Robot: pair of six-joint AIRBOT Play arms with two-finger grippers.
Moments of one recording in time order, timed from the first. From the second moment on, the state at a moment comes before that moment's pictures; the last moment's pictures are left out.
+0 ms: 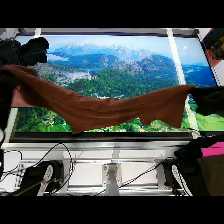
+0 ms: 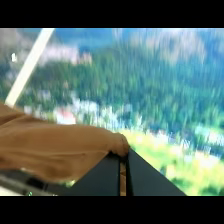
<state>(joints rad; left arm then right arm) 0.12 -0.51 0.59 0.78 -0.14 -1.37 -0.02 -0.54 1.19 -1.19 1.32 1.47</state>
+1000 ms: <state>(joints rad) -0.17 -0.98 0.61 0.85 0.03 -1.35 -0.03 -0.74 0.58 -1.21 0.48 1.53</state>
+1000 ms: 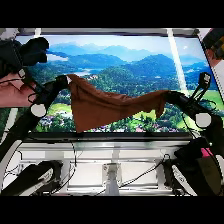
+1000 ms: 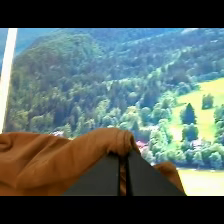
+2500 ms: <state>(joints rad) 0.04 -0.79 0.24 0.88 -0.83 -1.14 -0.02 -0.81 0.58 -1.23 0.35 1.53</state>
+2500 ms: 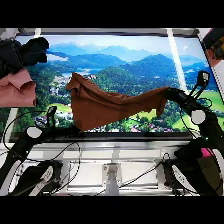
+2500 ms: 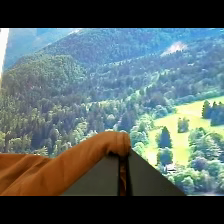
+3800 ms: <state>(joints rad) -0.10 -0.96 0.26 0.83 -0.72 -1.10 -0.03 -0.81 0.58 -1.23 0.38 1.53</state>
